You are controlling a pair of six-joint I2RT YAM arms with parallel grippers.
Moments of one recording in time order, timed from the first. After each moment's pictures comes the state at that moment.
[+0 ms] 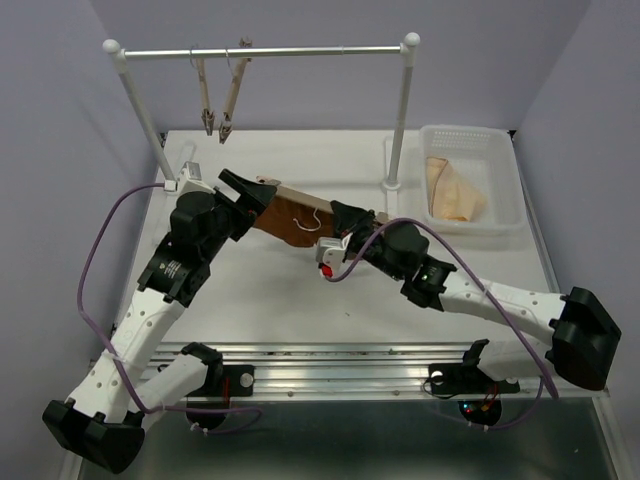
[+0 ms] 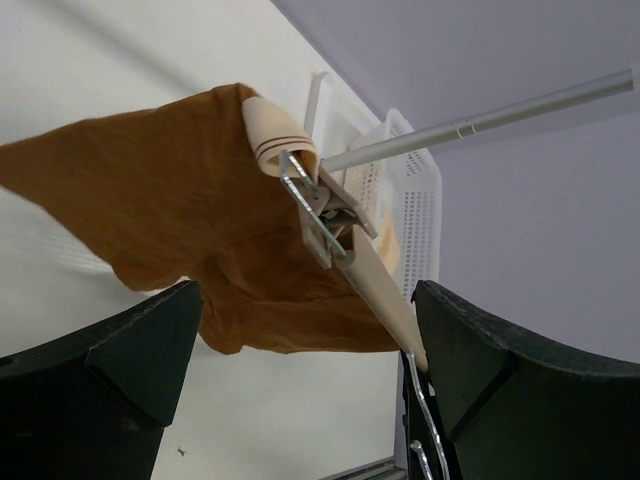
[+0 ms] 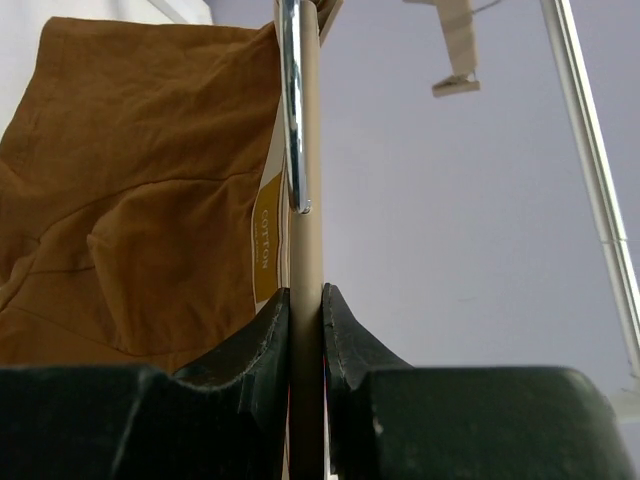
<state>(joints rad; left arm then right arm) -0.40 0.87 0.95 -0.36 -0.08 -1.04 0.94 1.26 0.80 0.48 0.05 -1.17</state>
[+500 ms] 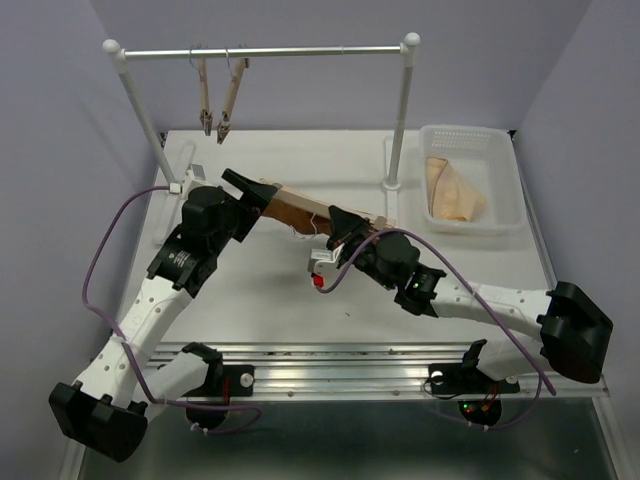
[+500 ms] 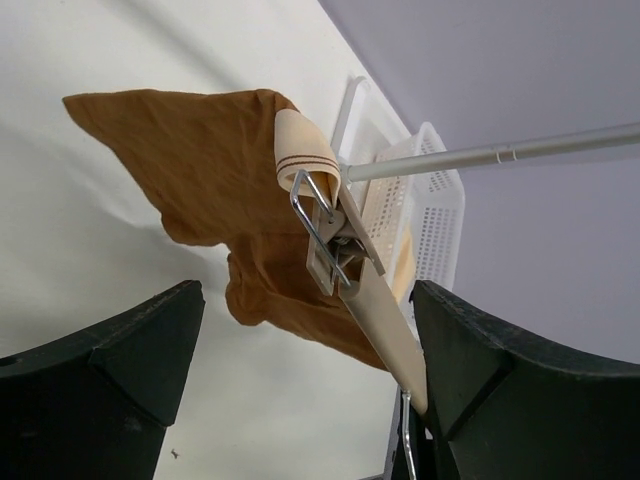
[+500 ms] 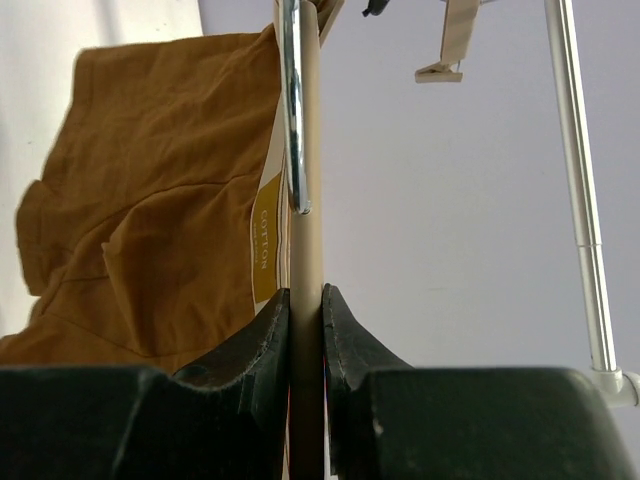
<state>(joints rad) -0.40 0.93 0.95 -0.38 -0.13 -1.12 1.00 1.31 0.75 0.59 0.16 -1.30</state>
